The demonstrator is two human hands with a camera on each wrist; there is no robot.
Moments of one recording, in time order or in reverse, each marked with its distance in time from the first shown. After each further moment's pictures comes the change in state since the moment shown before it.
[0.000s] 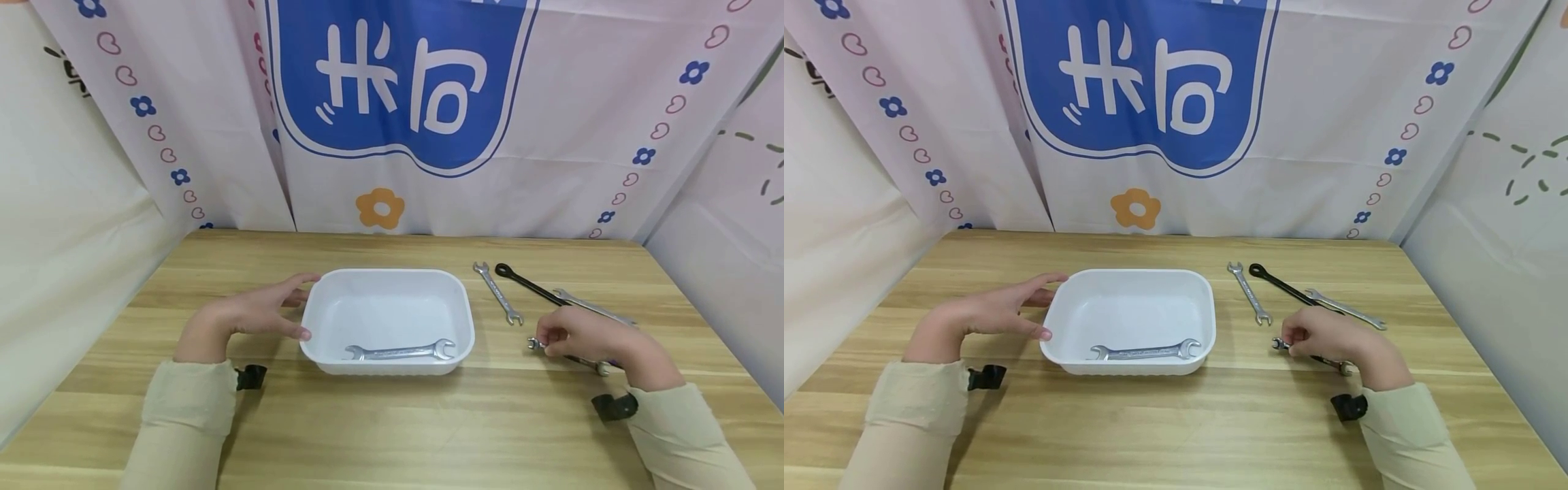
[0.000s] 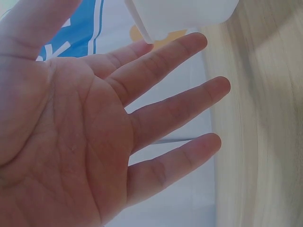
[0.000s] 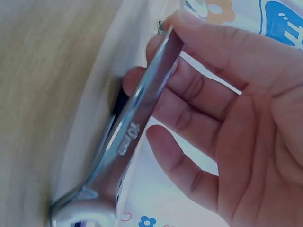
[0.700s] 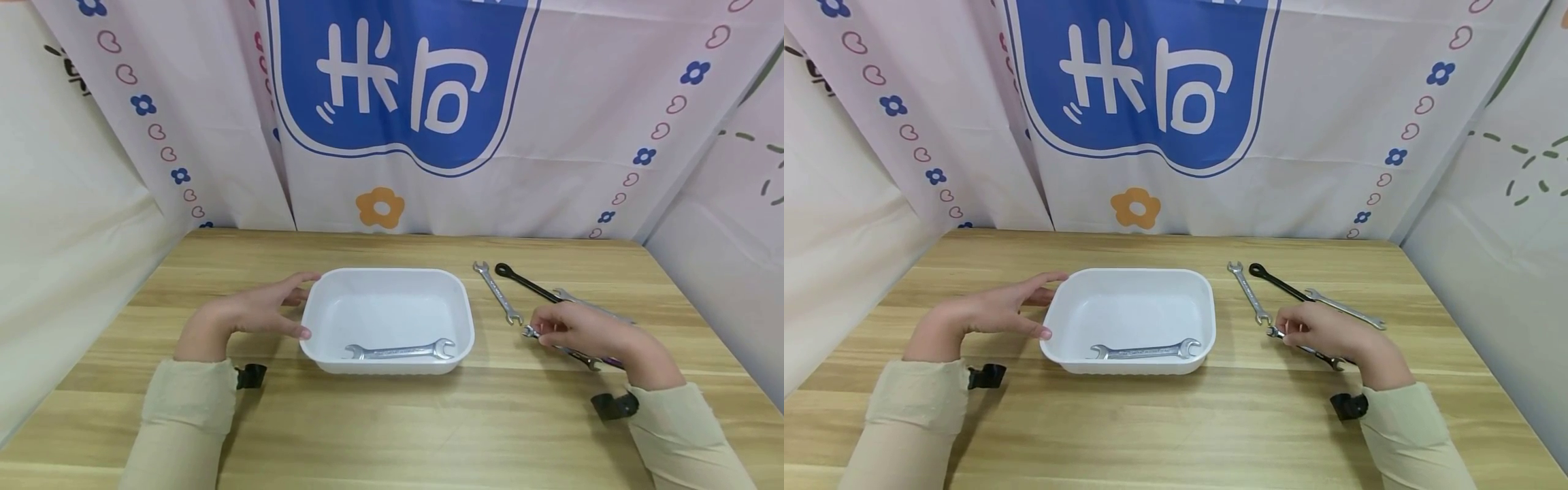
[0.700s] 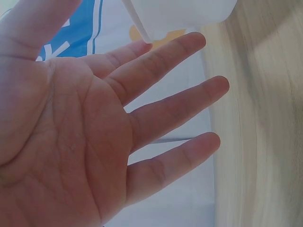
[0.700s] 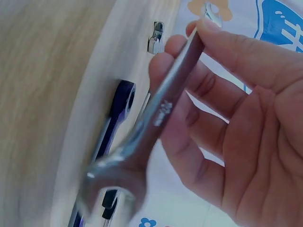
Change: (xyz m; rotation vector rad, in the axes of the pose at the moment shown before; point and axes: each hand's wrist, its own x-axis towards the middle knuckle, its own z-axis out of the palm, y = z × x) left_hand 0.000 -0.001 -0.001 -0.003 -0.006 0.014; right_hand 0.001 -0.002 -0.007 0.030 0.038 -0.039
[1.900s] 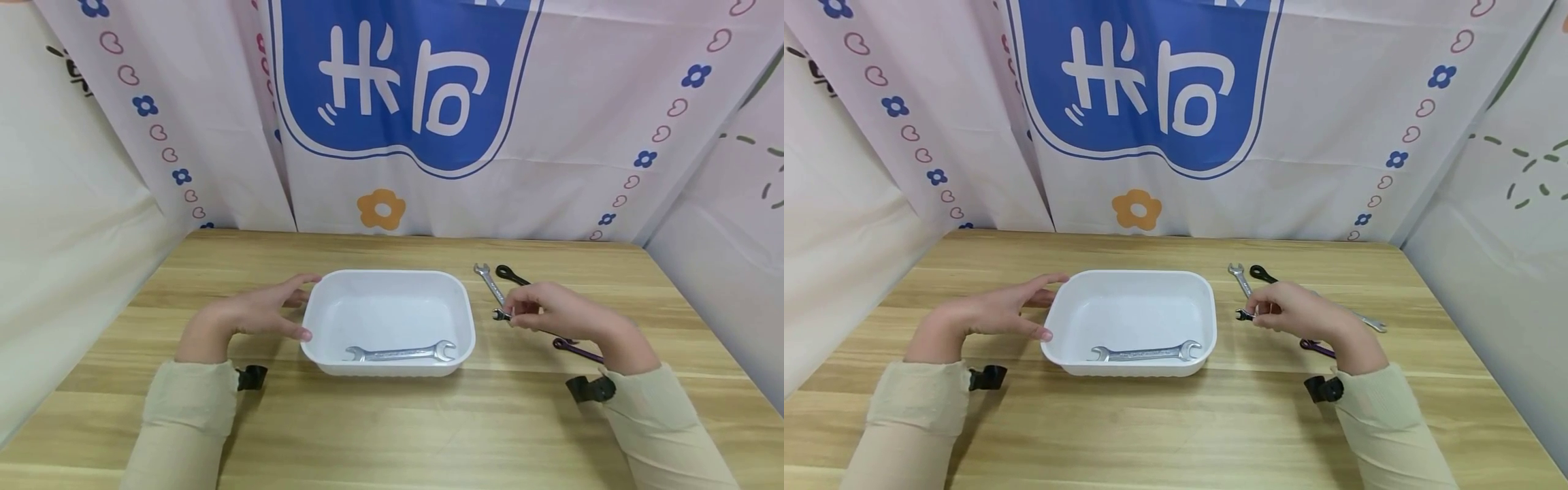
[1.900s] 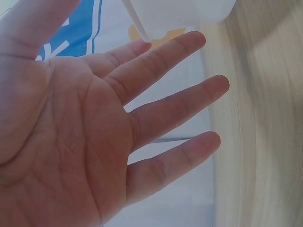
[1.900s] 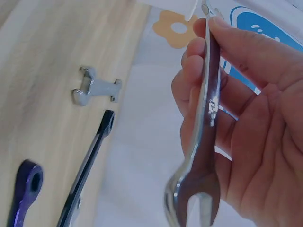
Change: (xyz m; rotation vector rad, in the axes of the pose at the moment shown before) left_hand 0.000 0.001 0.000 0.013 0.005 -0.022; right_hand 0.029 -0.041 -0.012 0.076 0.023 -0.029
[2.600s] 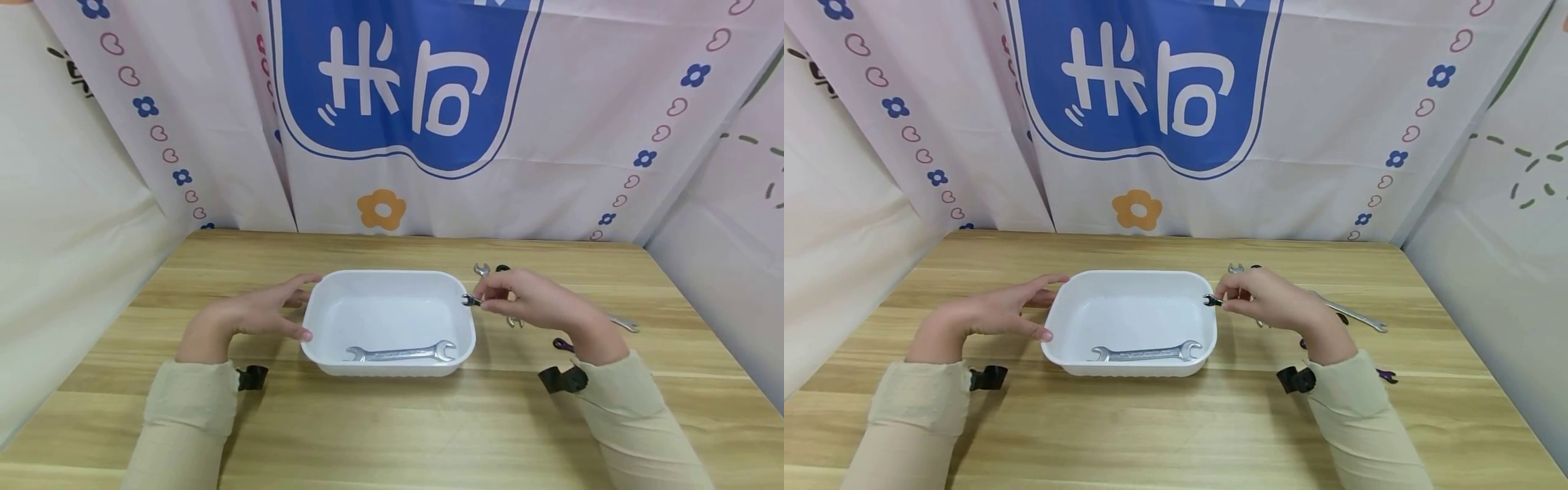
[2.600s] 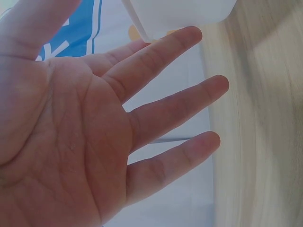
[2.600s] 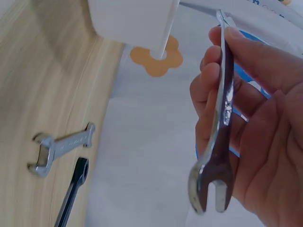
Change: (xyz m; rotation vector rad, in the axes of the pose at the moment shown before) left_hand 0.000 -0.001 0.000 -0.021 -0.002 0.009; right_hand 0.025 -0.036 0.002 -0.063 0.095 -0.080
